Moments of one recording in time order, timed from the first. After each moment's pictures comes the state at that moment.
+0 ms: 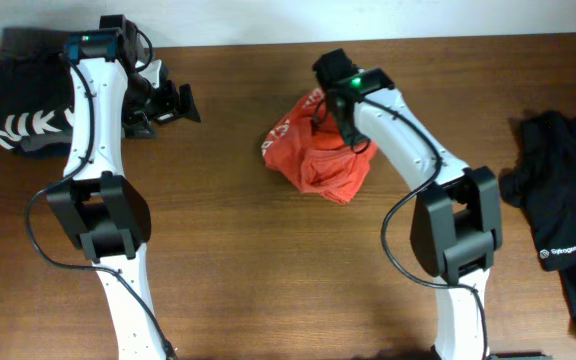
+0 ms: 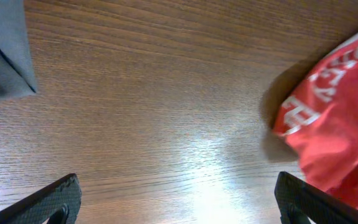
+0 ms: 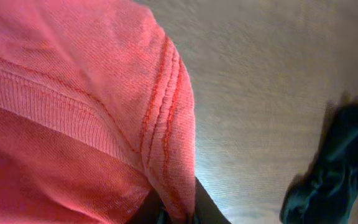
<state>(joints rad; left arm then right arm) 0.06 2.43 2.47 -1.55 0.29 -0.12 0.35 2.21 1.92 -1.10 0.51 0.08</state>
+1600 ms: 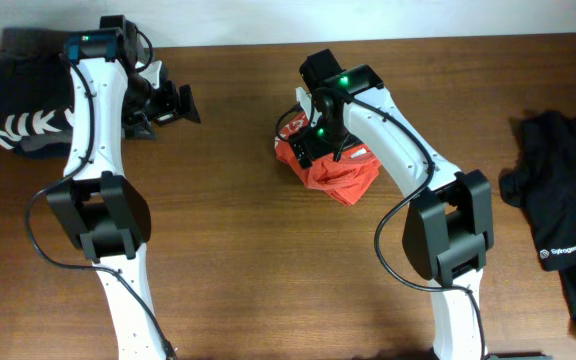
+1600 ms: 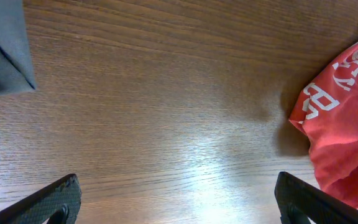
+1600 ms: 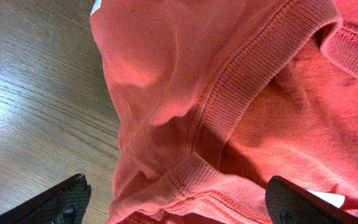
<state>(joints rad) 0.06 2.43 2.47 -1.56 0.29 -0.12 0.41 2.22 2.00 -1.19 -0.09 -0.01</state>
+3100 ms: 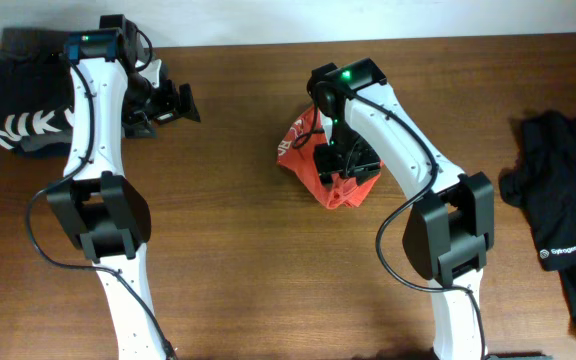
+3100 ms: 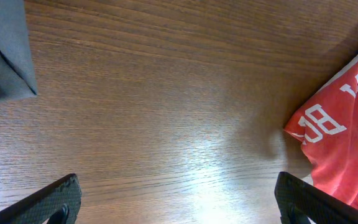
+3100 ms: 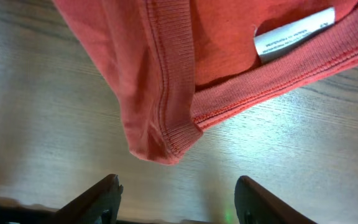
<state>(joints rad) 0.06 2.43 2.47 -1.54 0.29 -0.12 0.41 2.22 2.05 -1.60 -0.07 0.23</state>
